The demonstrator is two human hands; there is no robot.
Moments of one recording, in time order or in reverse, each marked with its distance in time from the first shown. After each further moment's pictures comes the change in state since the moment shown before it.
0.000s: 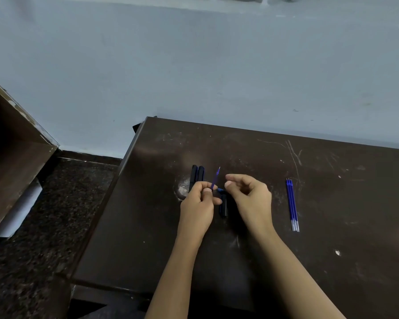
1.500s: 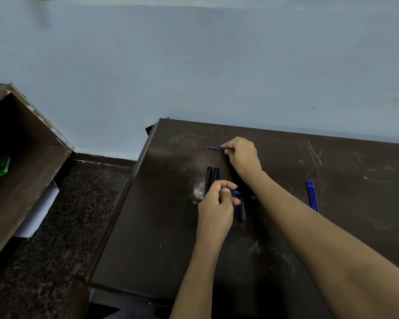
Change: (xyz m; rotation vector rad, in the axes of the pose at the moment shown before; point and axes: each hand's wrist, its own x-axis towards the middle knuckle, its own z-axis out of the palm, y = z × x) left_hand -0.002 0.004 -0.001 -0.013 -0.022 0.058; right_hand 0.135 0.003 0.061 -0.635 -0.147 -0.356
